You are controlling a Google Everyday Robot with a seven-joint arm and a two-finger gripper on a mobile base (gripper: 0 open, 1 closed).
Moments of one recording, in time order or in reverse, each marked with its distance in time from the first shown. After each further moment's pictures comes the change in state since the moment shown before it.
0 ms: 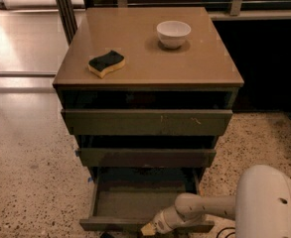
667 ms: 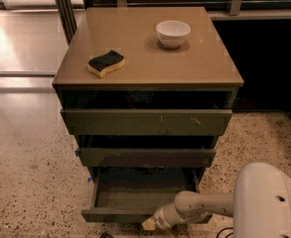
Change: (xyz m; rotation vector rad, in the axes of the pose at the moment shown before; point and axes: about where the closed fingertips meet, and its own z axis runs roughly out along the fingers) arm -0.015 -0.016 -0.003 0.058 -0.024 0.006
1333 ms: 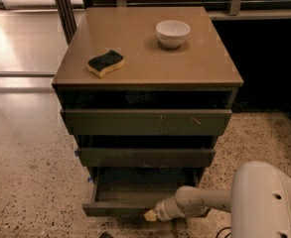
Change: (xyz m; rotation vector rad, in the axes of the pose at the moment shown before) arm -0.026 -0.028 -0.005 0.064 -0.046 0.019
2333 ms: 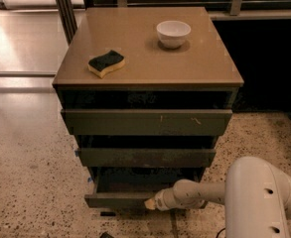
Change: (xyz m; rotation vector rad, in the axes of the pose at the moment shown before) arm -0.042 -0.032 -0.004 0.100 -0.073 0.015
